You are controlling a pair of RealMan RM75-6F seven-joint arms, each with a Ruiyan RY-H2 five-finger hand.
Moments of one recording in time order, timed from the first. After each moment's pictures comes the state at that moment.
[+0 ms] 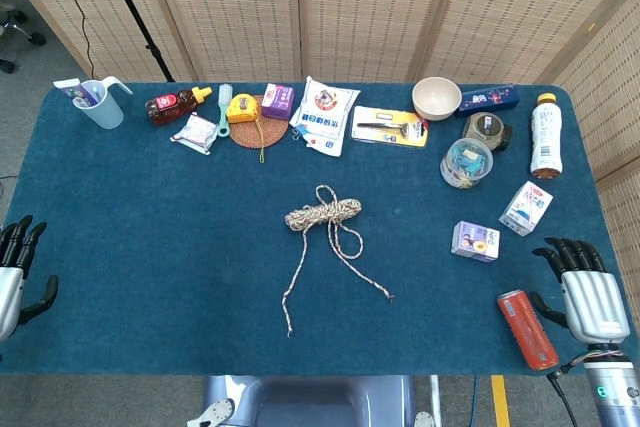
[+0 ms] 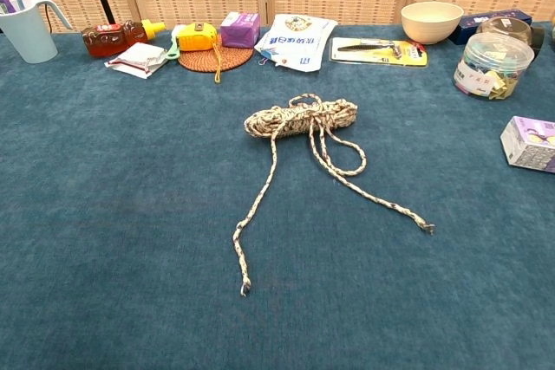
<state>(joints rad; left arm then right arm) -0.07 -1.10 -0.04 -1.66 1.48 1.50 0.14 0.11 -1.12 0.07 -1.66 -1.47 1.45 -0.11</state>
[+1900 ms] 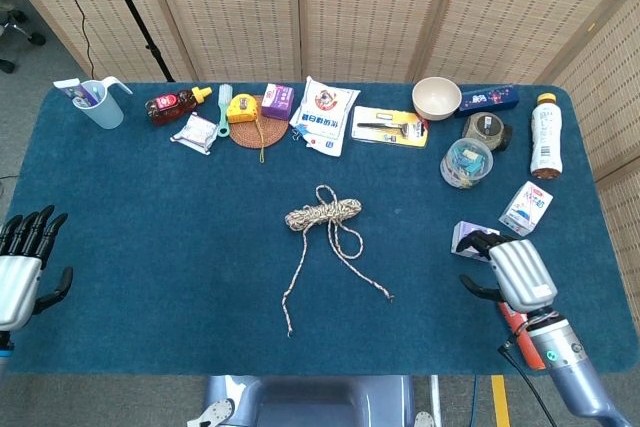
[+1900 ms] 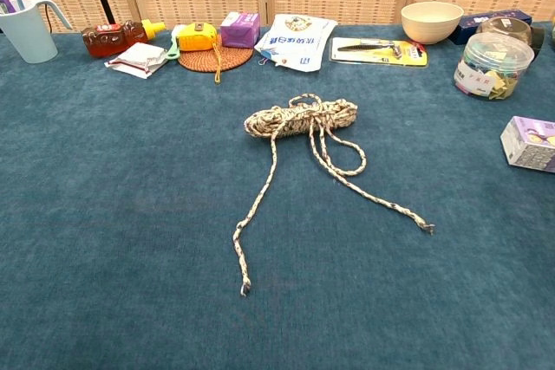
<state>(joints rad) -0.13 -1.09 -0.05 -1.66 1.52 1.46 0.15 0.31 -1.14 0.11 -1.73 -1.58 1.27 0.04</state>
